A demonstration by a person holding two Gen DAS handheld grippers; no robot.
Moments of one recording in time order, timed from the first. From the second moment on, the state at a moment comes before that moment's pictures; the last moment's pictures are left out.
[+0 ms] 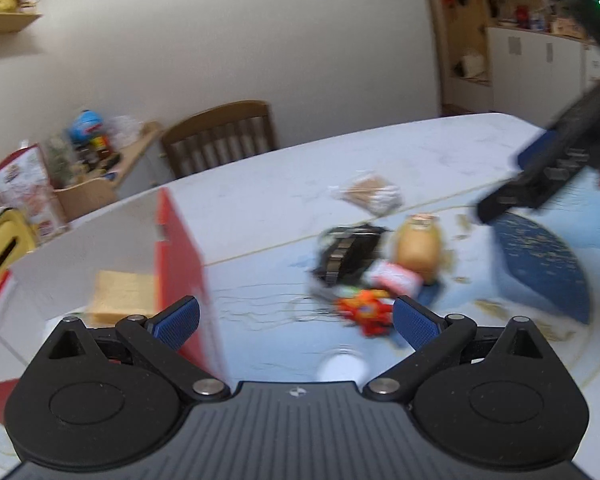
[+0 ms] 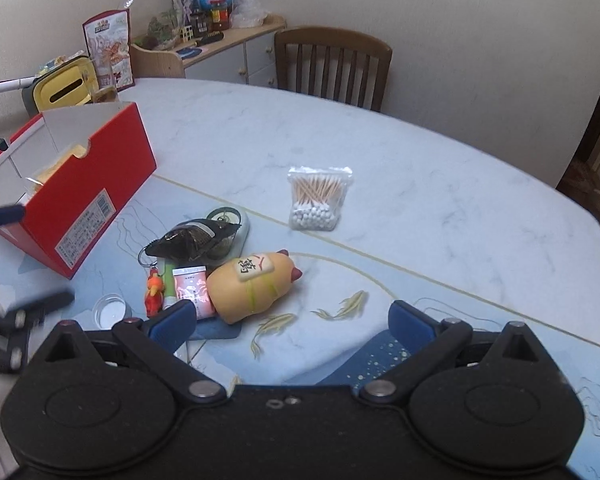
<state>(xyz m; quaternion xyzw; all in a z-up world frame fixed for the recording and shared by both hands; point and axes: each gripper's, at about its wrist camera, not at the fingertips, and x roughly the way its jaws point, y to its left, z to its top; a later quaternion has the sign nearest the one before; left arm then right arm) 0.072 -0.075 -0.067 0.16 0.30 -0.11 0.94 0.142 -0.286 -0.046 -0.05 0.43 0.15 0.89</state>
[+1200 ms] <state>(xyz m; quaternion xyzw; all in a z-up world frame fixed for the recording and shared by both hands) 0.110 -0.076 -0.125 0.06 0.42 -0.12 0.90 0.211 -0.263 -0.099 0.00 0.50 0.22 0.84</state>
